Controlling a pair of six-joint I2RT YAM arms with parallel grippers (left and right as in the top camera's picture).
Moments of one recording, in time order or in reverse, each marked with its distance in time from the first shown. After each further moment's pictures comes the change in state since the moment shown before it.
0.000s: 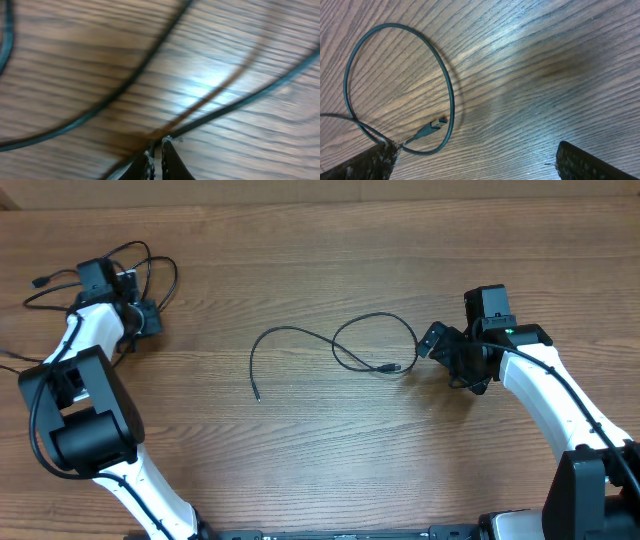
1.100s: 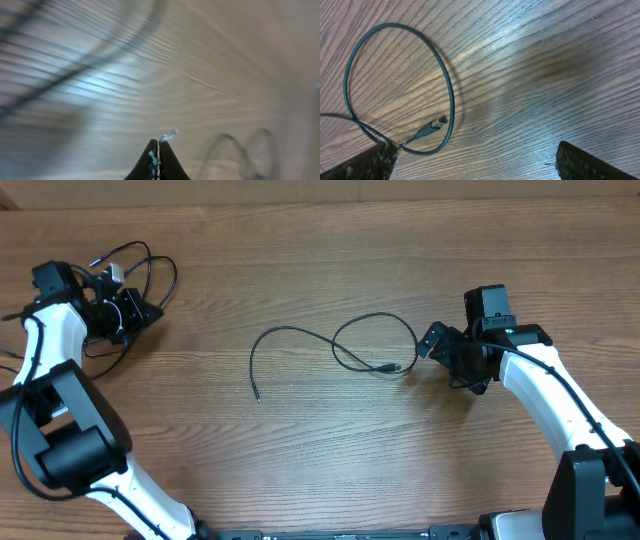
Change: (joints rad) left arm 0.101 -0.055 0.095 -0.269 0.638 -0.127; right arm 0.000 0.000 0.000 0.000 0.000 0.000
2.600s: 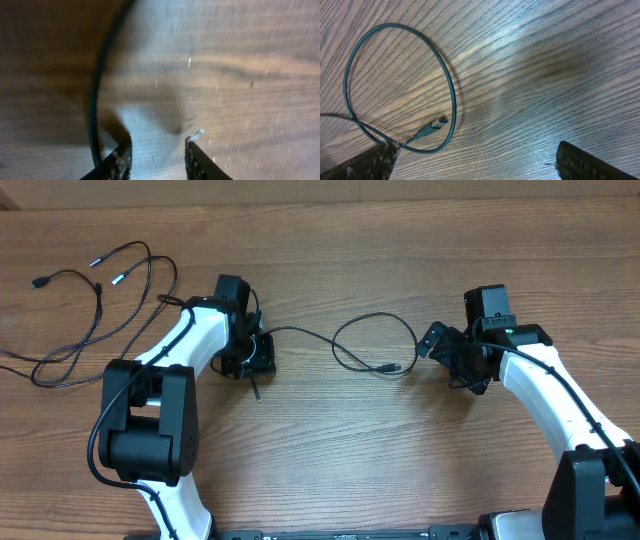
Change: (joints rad) left arm -0.608 -0.063 -0.245 -0.098 -0.406 -0.154; right arm 0.000 0.000 0.000 0.000 0.000 0.000
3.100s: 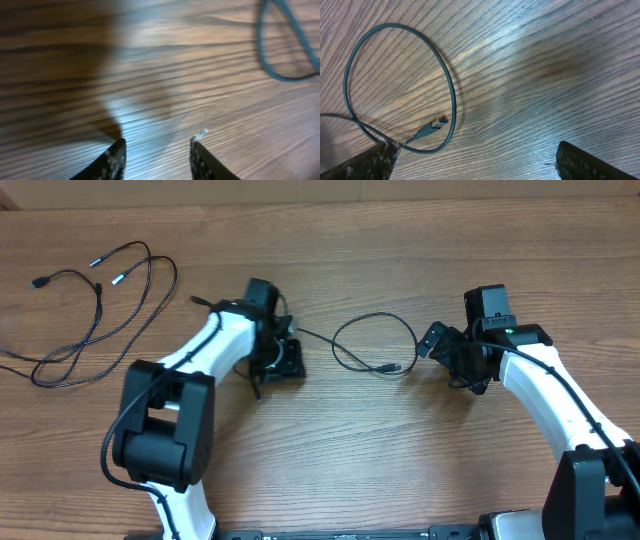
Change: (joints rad) left arm -0.134 -0.009 -0.007 0.043 0.102 -0.006; right arm 0.000 0.000 0.000 -0.001 0.000 -0.001
